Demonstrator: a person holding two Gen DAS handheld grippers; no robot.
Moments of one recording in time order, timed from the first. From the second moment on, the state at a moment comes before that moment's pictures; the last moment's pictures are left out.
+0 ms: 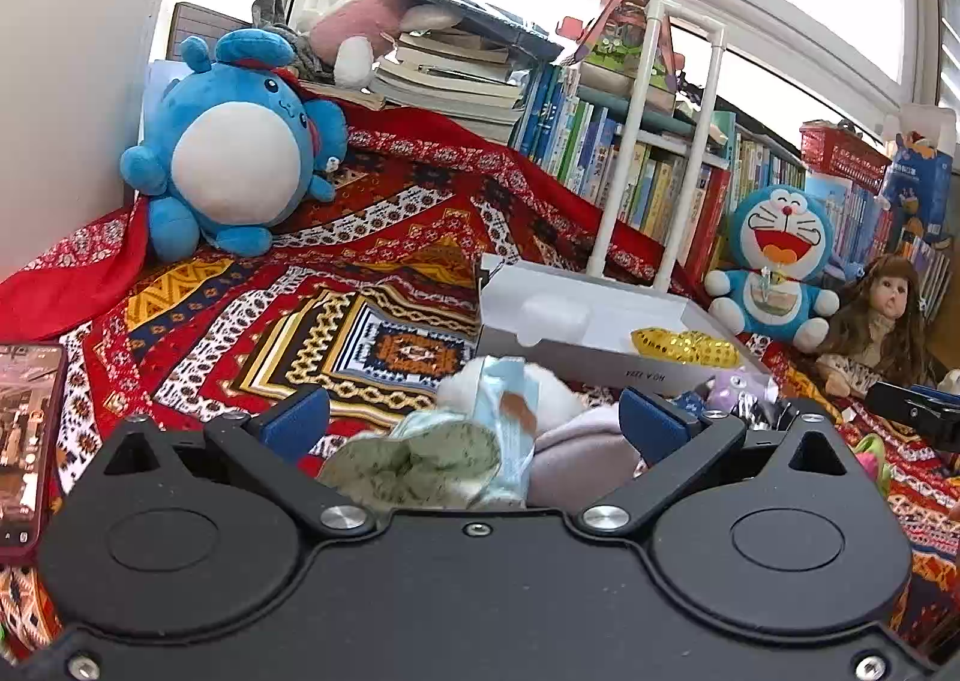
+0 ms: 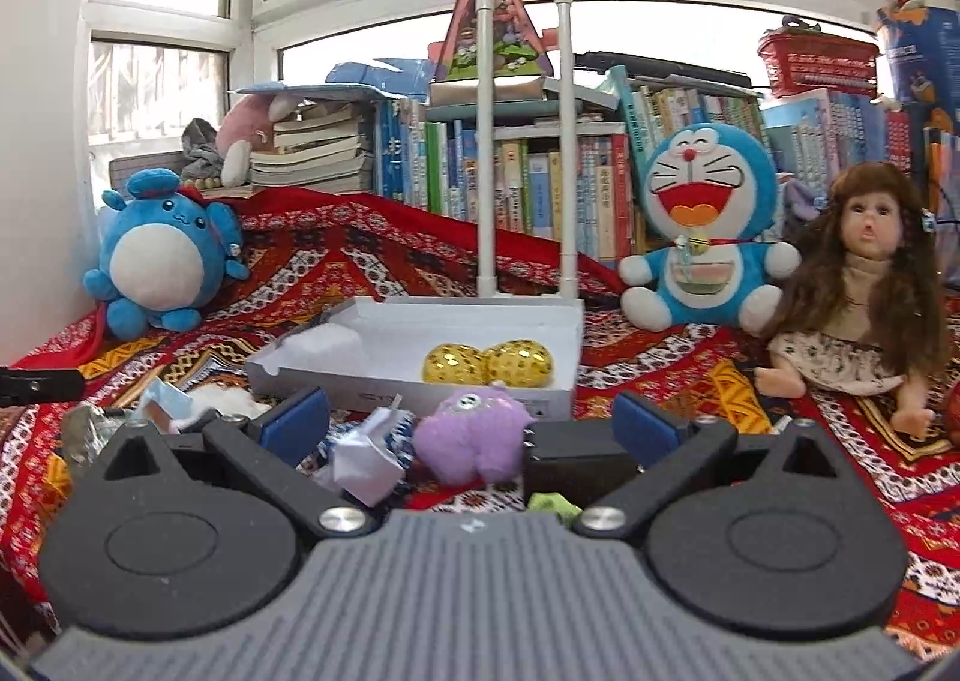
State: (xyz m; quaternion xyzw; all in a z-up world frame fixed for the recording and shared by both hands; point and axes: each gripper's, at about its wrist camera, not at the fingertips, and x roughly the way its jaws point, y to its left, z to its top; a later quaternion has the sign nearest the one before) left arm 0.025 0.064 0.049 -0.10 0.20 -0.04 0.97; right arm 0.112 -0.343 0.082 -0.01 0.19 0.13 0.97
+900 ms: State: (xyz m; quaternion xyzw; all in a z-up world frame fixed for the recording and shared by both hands) left arm 0.015 0.077 0.022 -0.11 0.22 -0.02 0.97; right arm 0.098 -0.363 0.047 0.00 0.21 0.07 0.98
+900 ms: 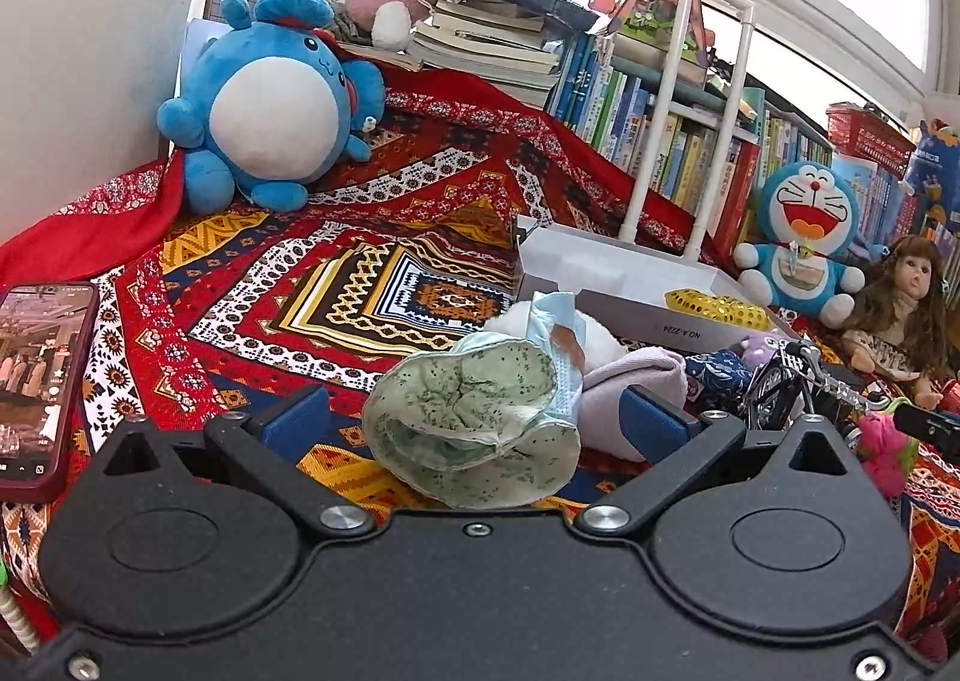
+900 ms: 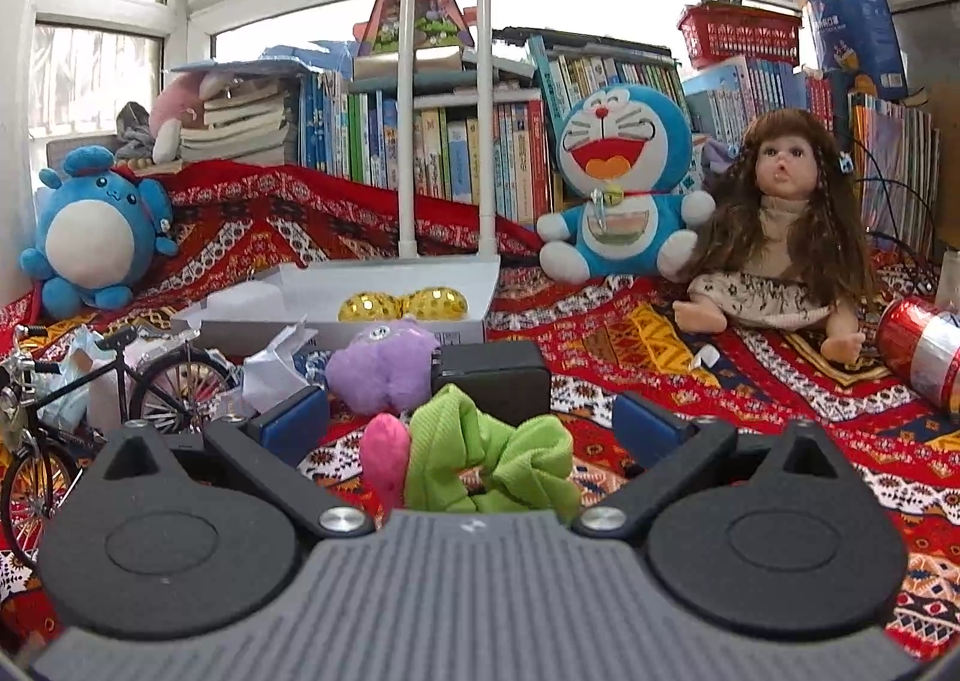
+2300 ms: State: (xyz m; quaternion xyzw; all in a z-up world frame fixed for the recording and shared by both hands) left arm 0.038 0.083 -0.004 -0.13 0.28 -0.01 0.95; right arm 0.102 -0.335 0.025 -0.03 0.28 0.09 0.95
